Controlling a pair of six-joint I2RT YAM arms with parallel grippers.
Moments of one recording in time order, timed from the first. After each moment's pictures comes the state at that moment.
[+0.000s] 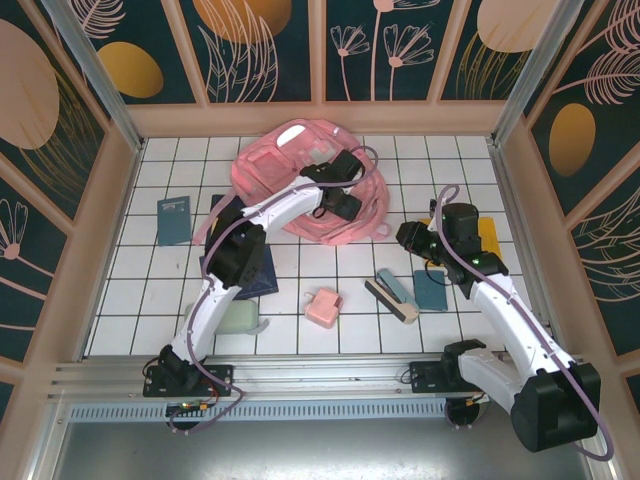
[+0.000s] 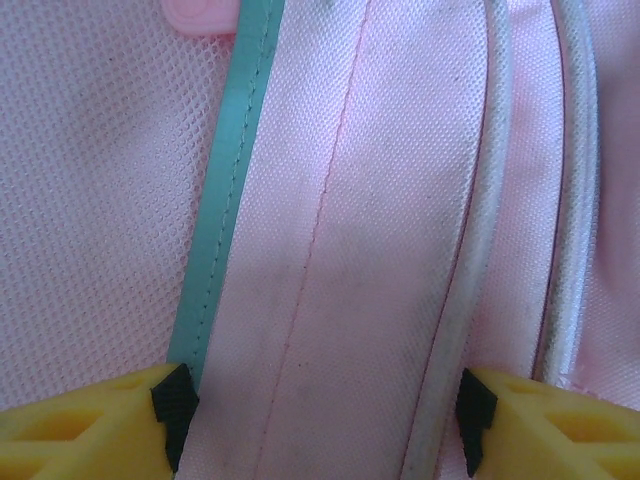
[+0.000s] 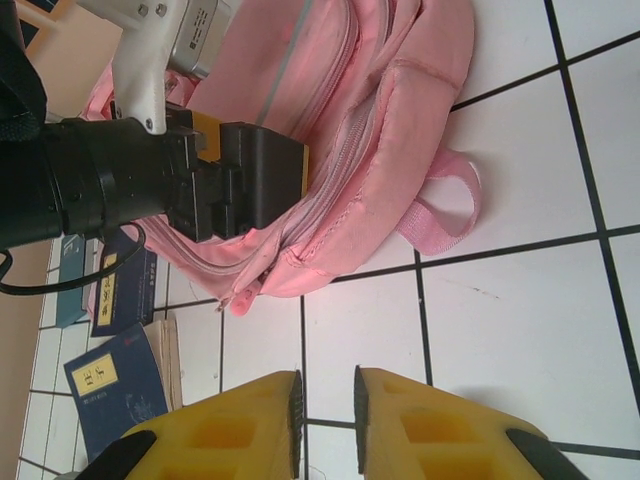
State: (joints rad) left arm -0.70 2.43 2.14 -0.79 -0.11 -0.15; right arm 0.24 0.97 0.67 -0.35 -0.32 0.63
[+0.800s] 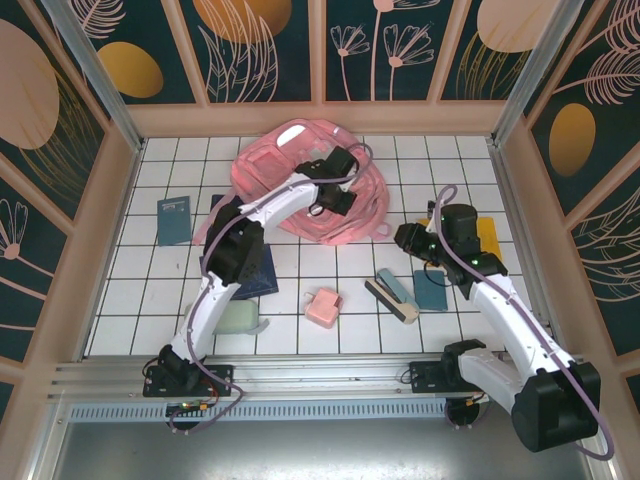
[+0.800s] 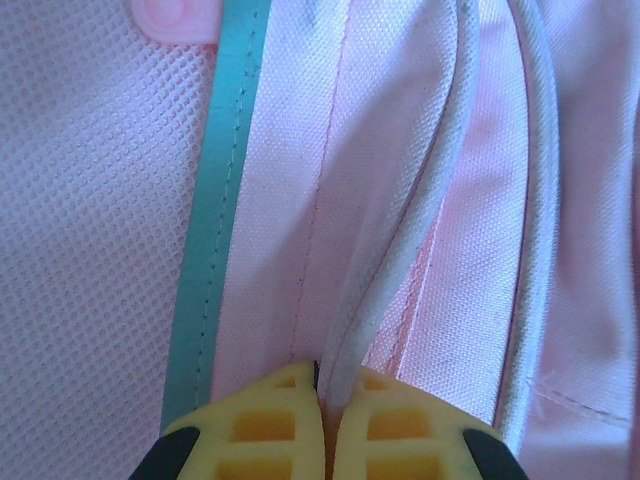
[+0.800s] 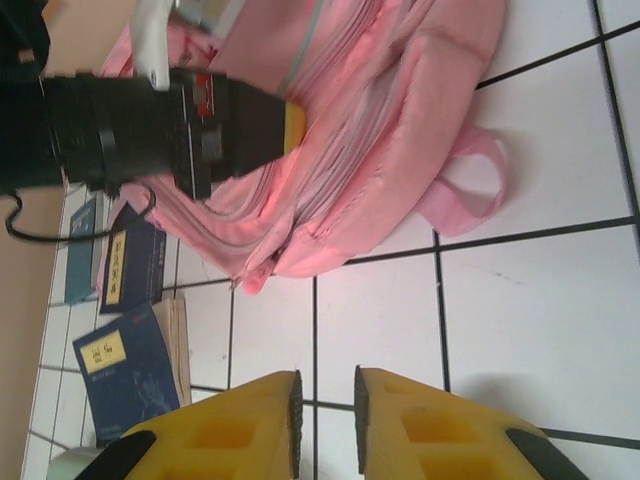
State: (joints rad) left arm -0.64 2.43 2.15 -0.78 0.09 -0.16; right arm 0.29 0.98 0.67 -0.35 -0.33 0.62
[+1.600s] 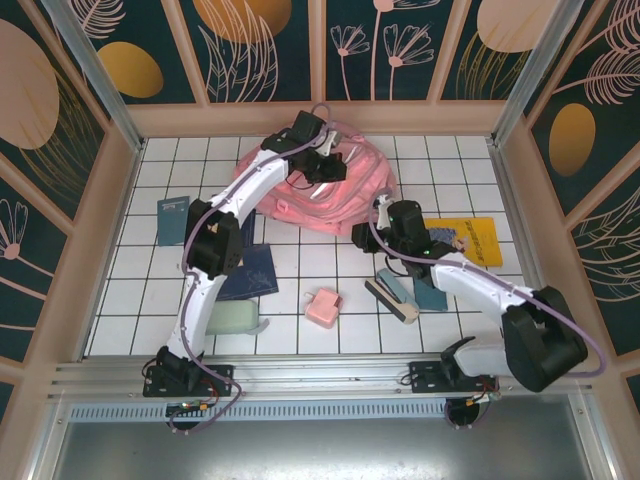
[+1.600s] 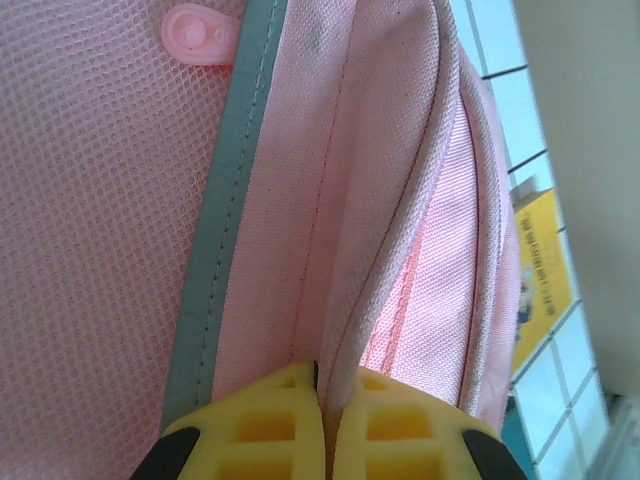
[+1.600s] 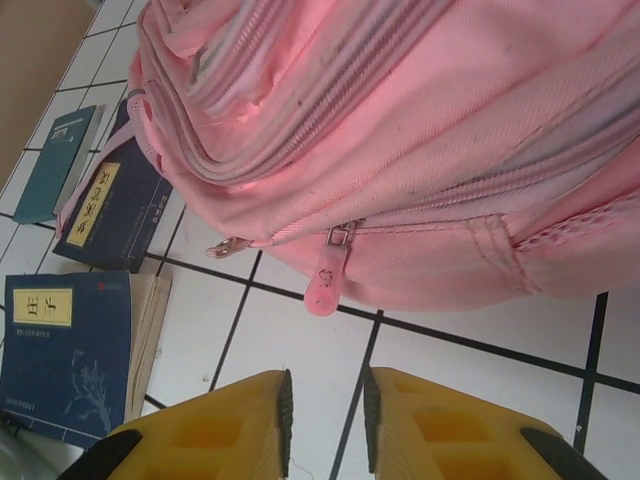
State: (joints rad) left arm -0.50 2.38 2.26 -0.73 0.53 -0.50; right arm 0.54 1.33 0.69 0.07 -0.20 0.47
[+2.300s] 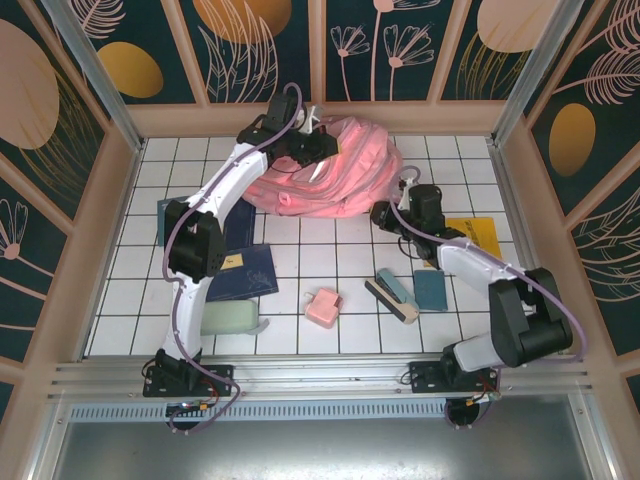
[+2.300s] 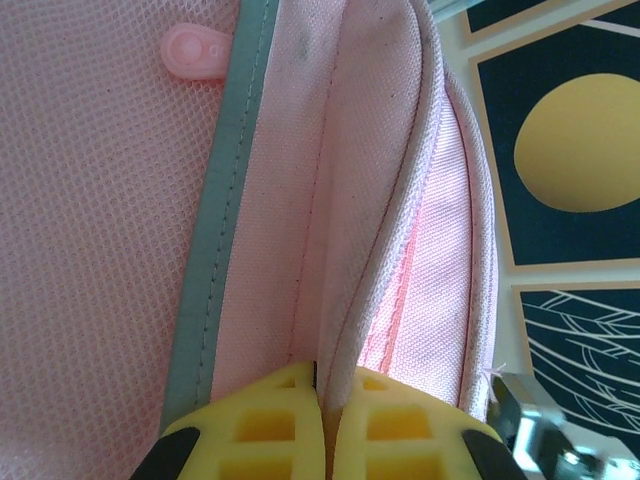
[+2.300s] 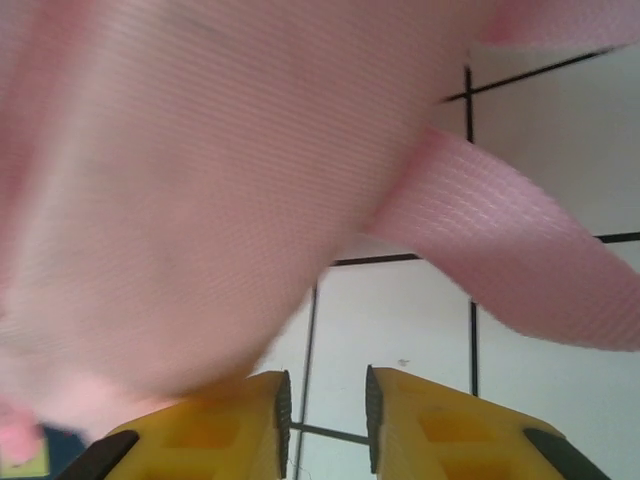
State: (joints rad) left arm -0.45 2.24 2.16 -0.57 0.63 -0.72; right arm 0.33 1.40 0.74 0.13 -0.26 0.57
